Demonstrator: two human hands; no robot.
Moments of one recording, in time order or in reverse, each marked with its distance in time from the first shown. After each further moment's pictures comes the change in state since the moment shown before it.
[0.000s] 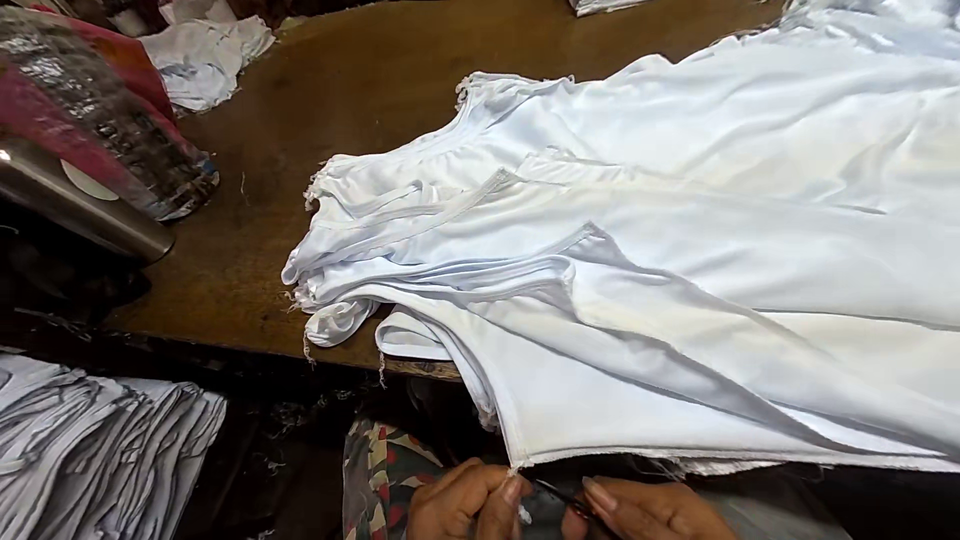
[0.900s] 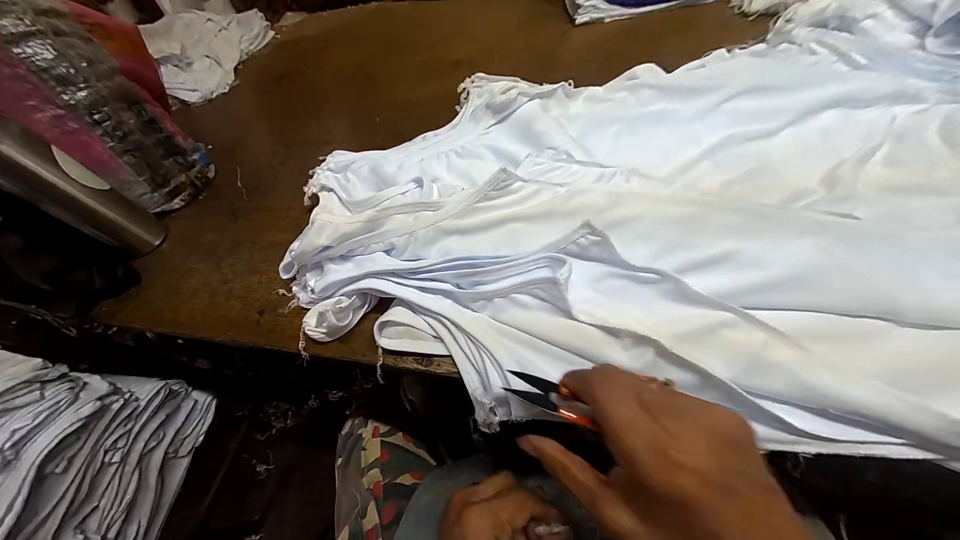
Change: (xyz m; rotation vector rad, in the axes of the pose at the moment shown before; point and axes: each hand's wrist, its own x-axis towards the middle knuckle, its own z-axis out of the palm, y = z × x) left_hand -0.009 -0.014 0.017 0.118 -0.200 -0.023; right_hand 0.041 -0.041 0.008 -1.287 0.495 -0.586
